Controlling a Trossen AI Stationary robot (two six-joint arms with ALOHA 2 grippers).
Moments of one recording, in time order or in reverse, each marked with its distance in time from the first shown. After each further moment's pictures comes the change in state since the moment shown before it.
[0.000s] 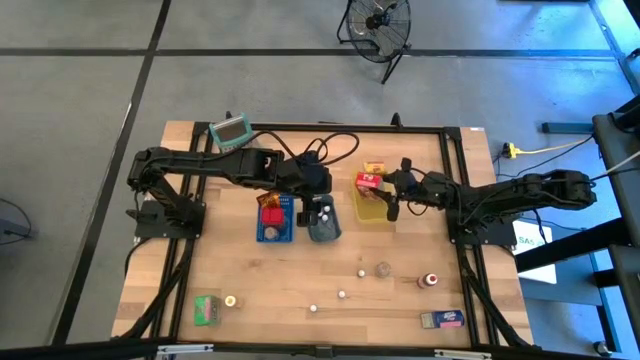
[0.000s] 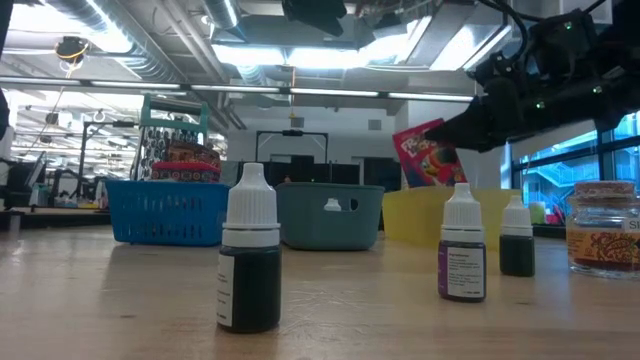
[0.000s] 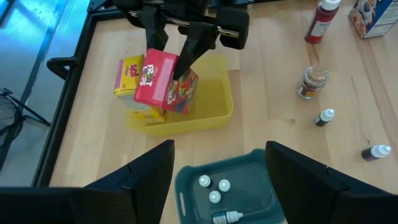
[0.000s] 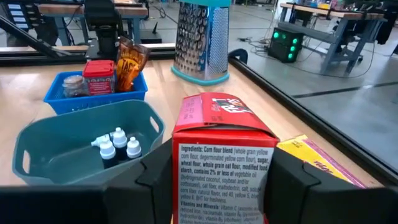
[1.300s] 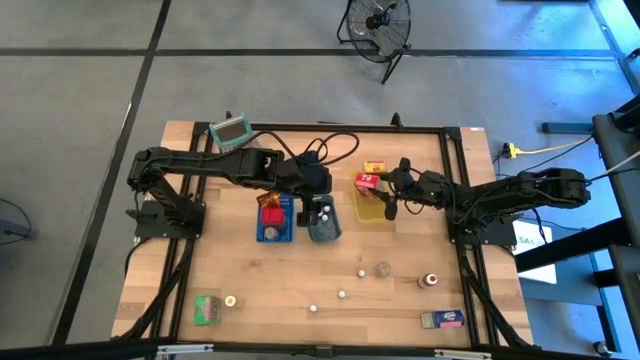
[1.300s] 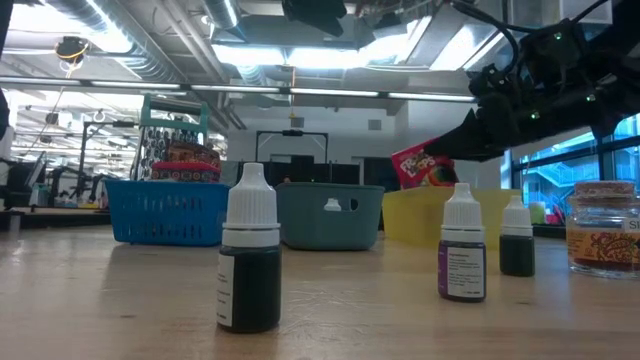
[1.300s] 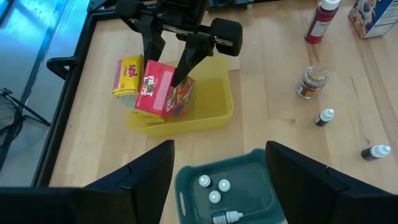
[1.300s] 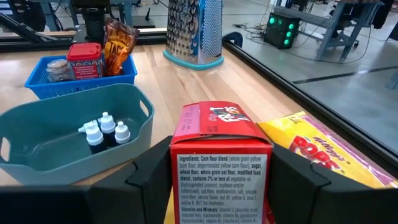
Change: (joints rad) left arm 0.000 0.000 0.000 0.000 0.000 0.000; right arm -0.028 0.067 0.001 0.012 -0.002 0.015
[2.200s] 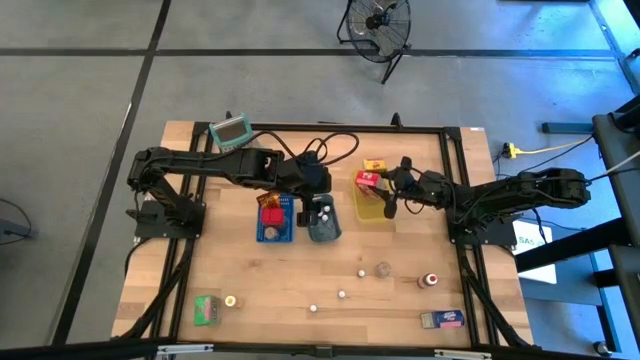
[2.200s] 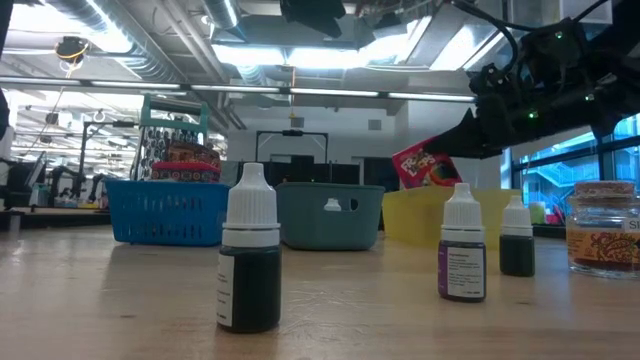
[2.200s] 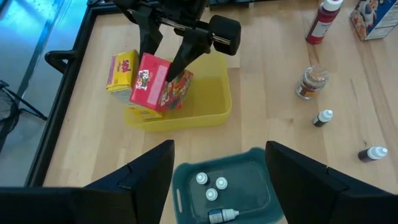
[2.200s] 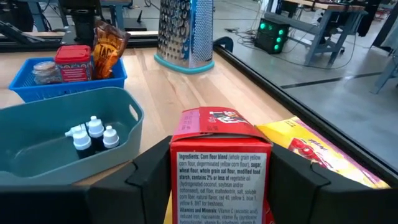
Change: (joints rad) left arm 0.000 0.000 0.000 -0.009 0.000 -0.029; right arm 0.000 0.000 0.000 0.016 0.037 -0.027
